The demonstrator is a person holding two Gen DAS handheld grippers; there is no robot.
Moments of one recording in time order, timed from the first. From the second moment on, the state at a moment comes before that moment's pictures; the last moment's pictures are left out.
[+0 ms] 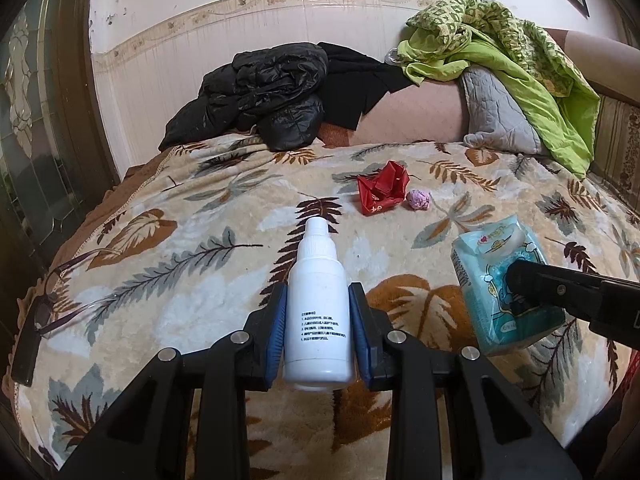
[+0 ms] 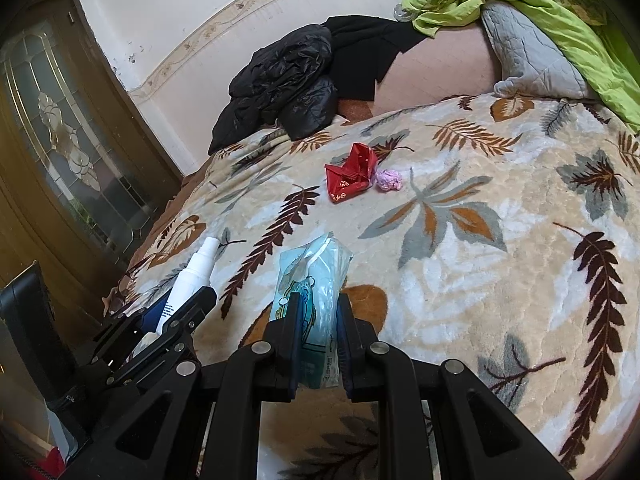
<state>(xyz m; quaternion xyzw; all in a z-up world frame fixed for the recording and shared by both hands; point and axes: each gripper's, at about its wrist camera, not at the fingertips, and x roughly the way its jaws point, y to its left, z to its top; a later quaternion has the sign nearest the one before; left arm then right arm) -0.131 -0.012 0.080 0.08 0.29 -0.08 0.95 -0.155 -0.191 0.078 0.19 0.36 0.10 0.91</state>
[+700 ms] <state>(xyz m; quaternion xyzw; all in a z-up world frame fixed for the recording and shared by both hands) -0.169 -0.055 0.098 0.08 0.28 -0.15 0.94 -0.219 -0.232 0.099 0.21 0.33 0.08 0.92</state>
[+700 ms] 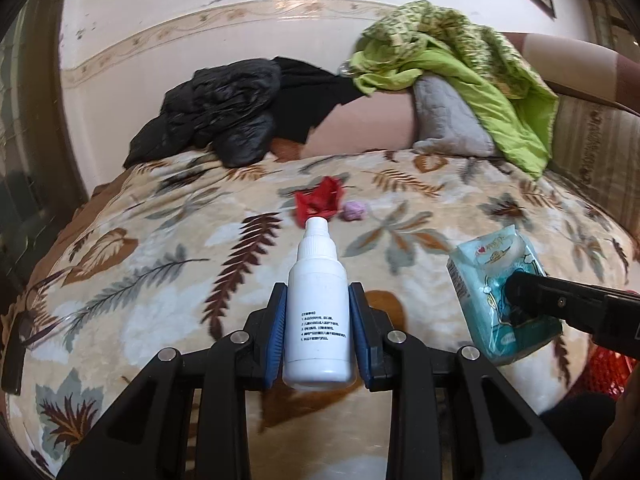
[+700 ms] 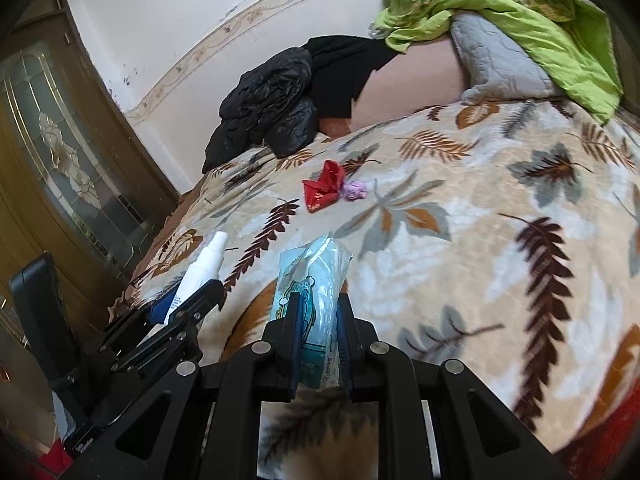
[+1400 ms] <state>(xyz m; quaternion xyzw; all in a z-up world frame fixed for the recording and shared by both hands) -0.227 -0.139 0.128 0.12 0.27 -0.27 0.92 -0.332 -0.343 0.114 0.27 0.31 -0.04 0.91</state>
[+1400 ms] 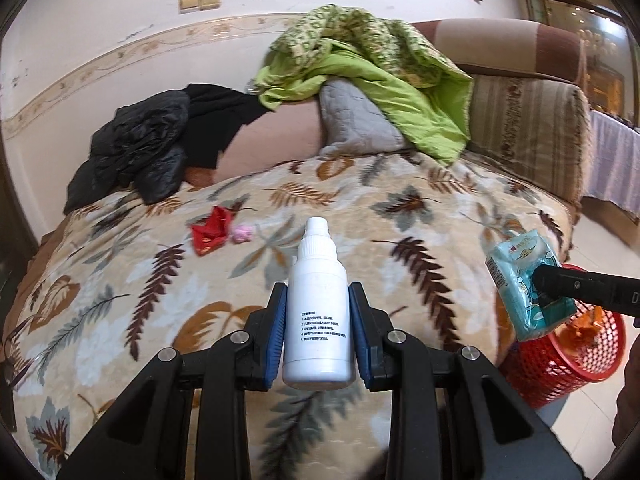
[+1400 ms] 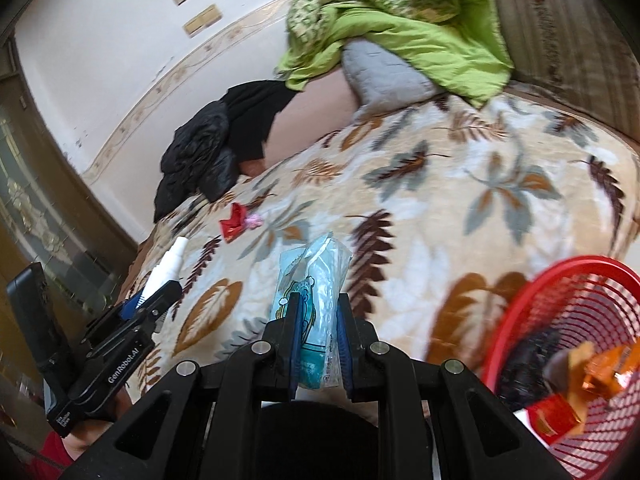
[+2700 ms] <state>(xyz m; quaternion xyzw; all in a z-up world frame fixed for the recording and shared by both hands) -0.317 -0.328 0.136 0.16 0.34 -0.53 0.76 -0.483 -0.468 0.120 0.31 0.27 -0.23 0.88</state>
